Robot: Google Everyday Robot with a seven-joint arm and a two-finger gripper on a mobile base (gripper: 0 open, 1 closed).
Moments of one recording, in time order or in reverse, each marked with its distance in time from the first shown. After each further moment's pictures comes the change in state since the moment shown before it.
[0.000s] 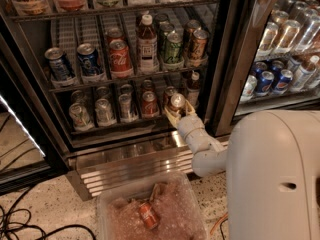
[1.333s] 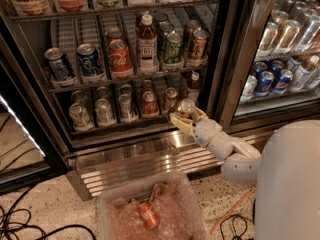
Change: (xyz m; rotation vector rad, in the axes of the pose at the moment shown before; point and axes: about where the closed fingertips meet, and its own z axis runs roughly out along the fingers) arm -0.045 0.004 -0.065 -0.313 -0.057 0.155
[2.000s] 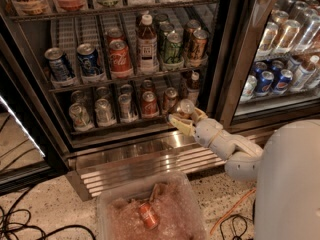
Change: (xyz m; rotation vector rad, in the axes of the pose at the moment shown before) arm -0.009 0.010 -0.003 -0.078 -0.001 0.010
